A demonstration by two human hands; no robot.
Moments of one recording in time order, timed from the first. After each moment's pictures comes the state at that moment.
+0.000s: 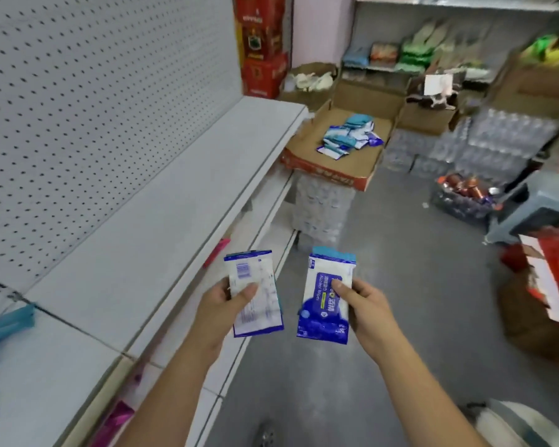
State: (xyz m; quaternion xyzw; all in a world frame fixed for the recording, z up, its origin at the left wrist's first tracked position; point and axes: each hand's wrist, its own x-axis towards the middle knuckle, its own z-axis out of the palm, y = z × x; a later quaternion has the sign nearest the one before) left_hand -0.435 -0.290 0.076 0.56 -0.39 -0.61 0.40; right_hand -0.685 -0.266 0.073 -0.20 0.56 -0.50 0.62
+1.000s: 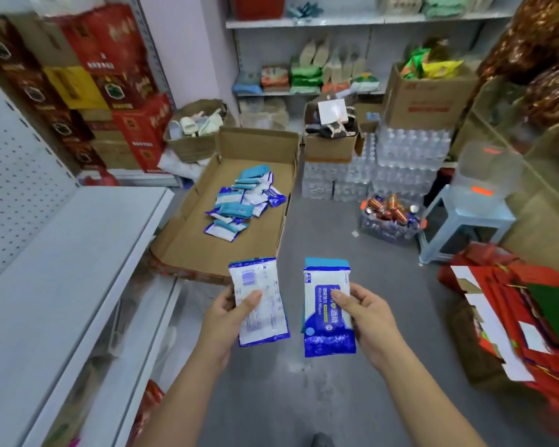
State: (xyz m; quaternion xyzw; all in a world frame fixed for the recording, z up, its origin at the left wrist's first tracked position) left_hand -0.845 -0.703 0.078 0.50 -0.43 -0.67 0.33; right_hand -1.065 -0.610 0.071 -0.13 0.57 -0.60 0.54
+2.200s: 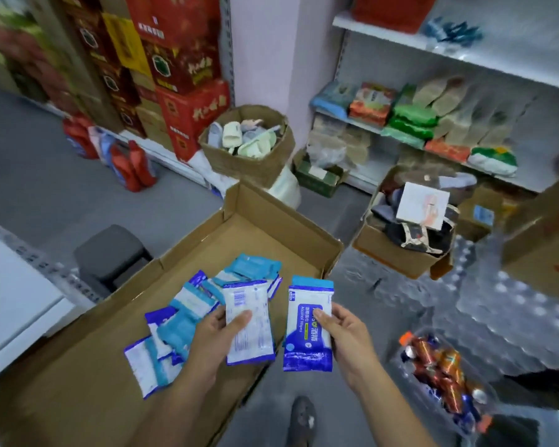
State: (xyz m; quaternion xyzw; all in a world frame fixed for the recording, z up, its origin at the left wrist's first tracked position) left_hand -1.148 -1.243 0.000 0.64 -0.27 -0.58 0.43; right_hand -1.378 -1.251 0.007 -0.23 0.58 -0.43 0.66
